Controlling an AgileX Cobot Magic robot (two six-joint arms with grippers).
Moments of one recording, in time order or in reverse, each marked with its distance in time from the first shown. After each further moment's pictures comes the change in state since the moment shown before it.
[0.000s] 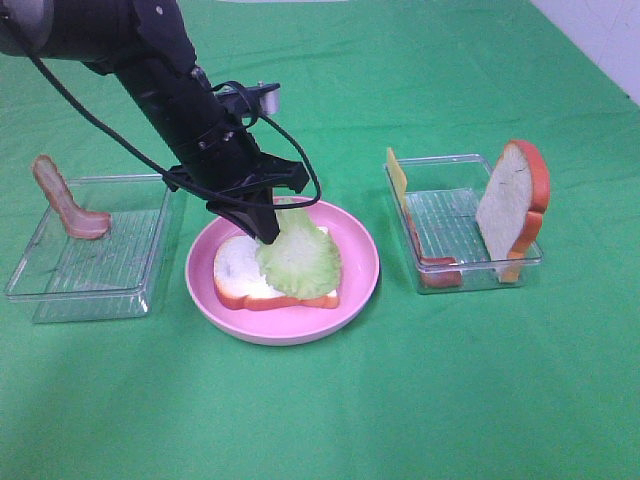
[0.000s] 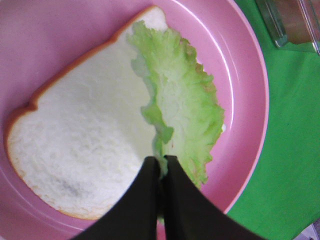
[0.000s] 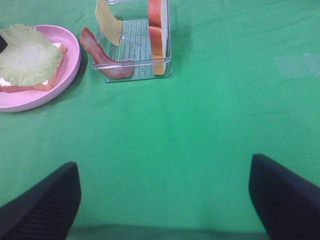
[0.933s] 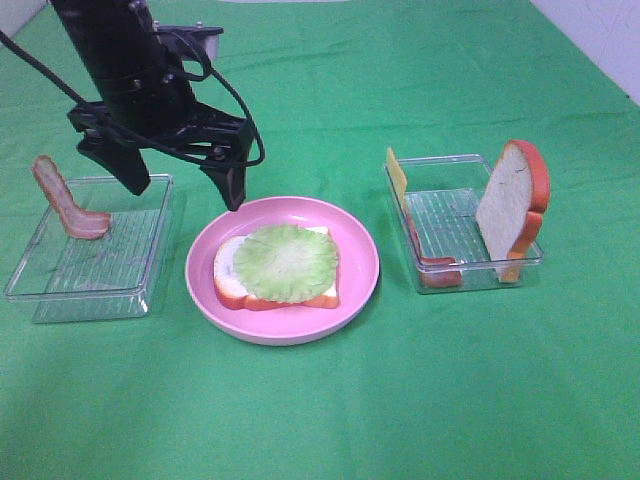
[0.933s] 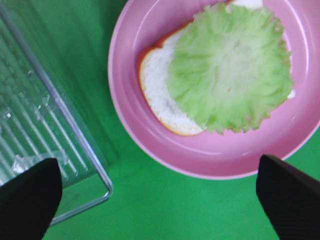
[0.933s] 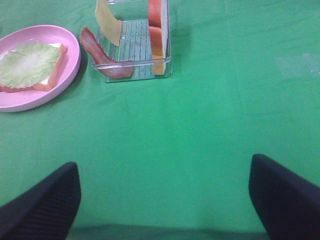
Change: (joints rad) left arm 0.008 -0.188 0.000 0.363 0.182 -0.326; right arm 0.000 0.000 0.000 0.000 0.000 0.000
